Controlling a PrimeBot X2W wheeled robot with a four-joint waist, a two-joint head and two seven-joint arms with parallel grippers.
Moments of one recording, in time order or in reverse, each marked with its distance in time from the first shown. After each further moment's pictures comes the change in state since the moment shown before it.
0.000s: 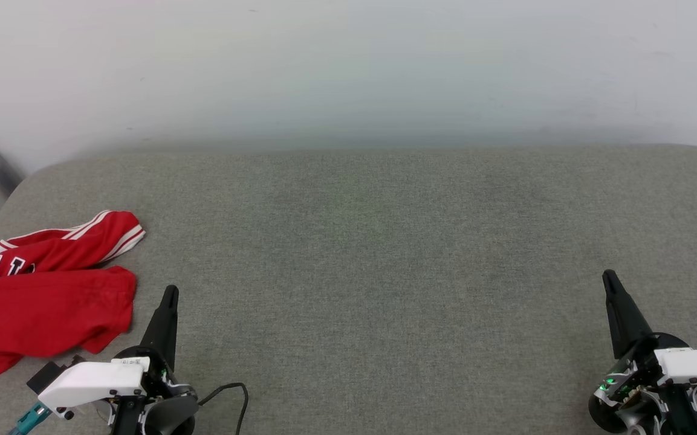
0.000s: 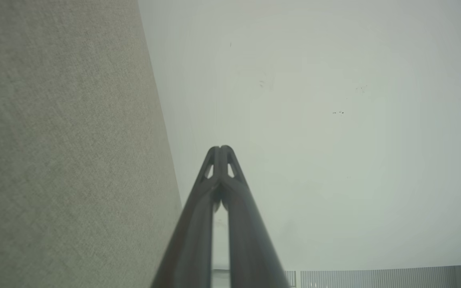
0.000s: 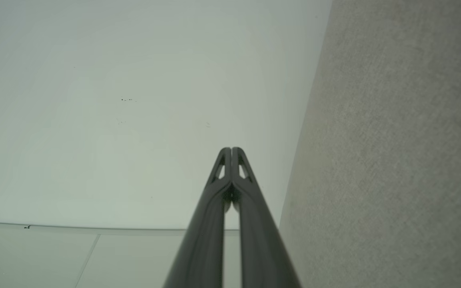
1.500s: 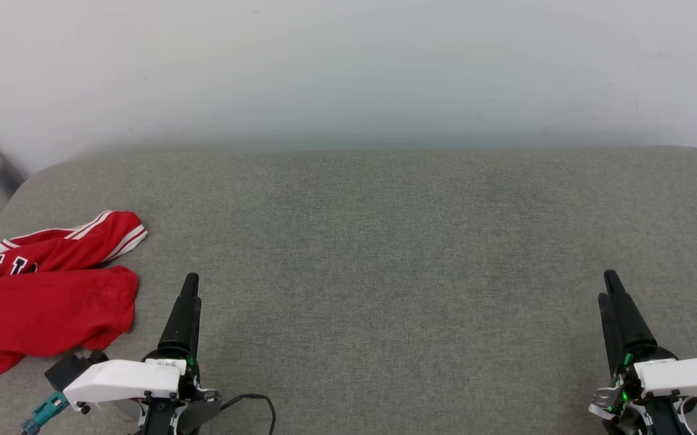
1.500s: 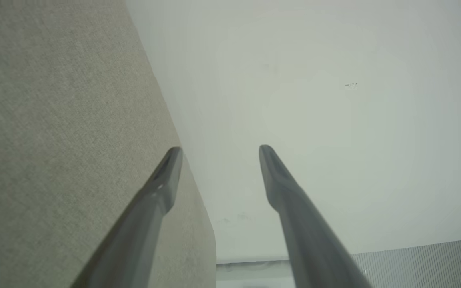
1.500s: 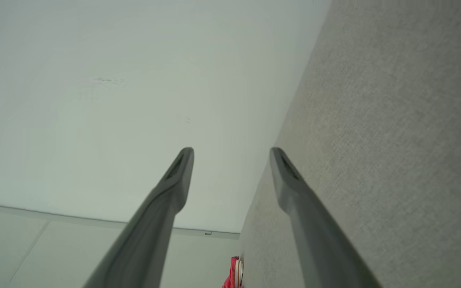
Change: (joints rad) left arm 0.023 -0.003 -0.087 -0.040 0.128 0.002 -0.083; right arm 0.046 -0.009 0.045 -0.034 -0.158 -0.002 -0.080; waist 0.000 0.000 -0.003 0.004
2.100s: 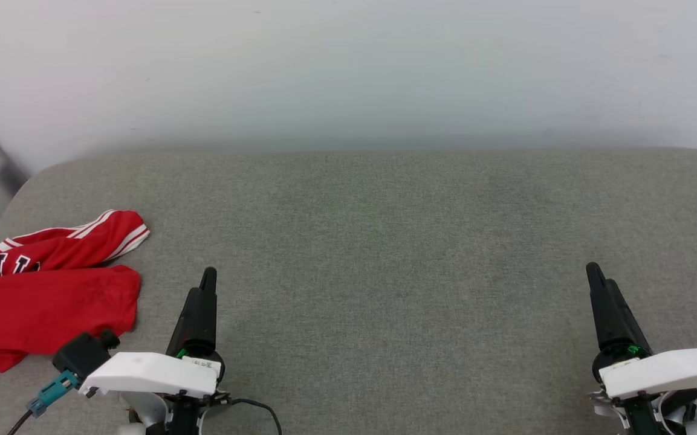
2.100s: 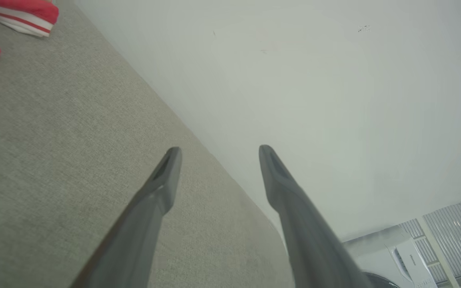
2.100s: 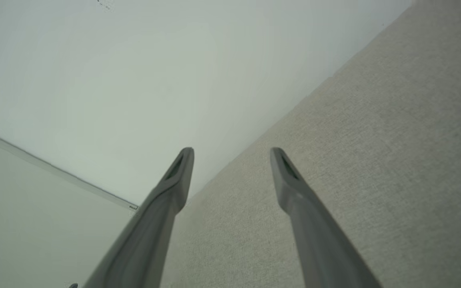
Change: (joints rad) left arm 0.000 0.000 -0.043 -0.040 0.390 0.007 -0.071; right arm 0.013 -0.002 0.023 -0.082 -0.486 0.000 -0.046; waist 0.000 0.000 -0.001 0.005
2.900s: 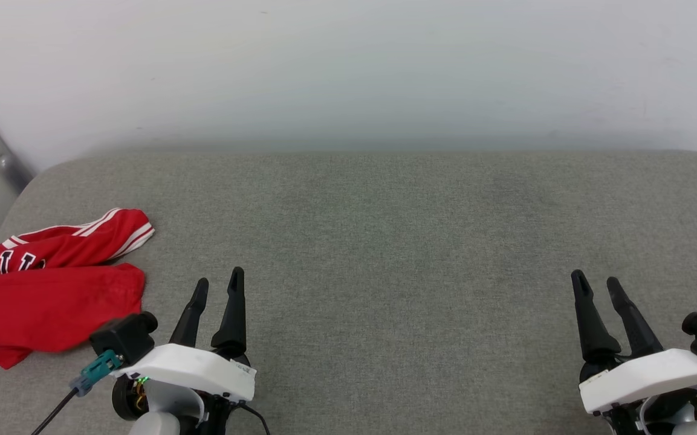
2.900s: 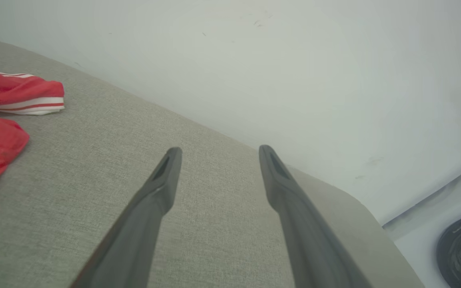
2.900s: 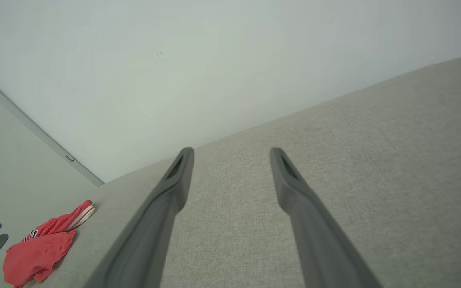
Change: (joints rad) left arm -0.026 0.012 -0.076 0.031 0.444 0.044 -0.076; right arm 0.025 -0.002 0.013 -0.058 -0.425 0.000 -0.004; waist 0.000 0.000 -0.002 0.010
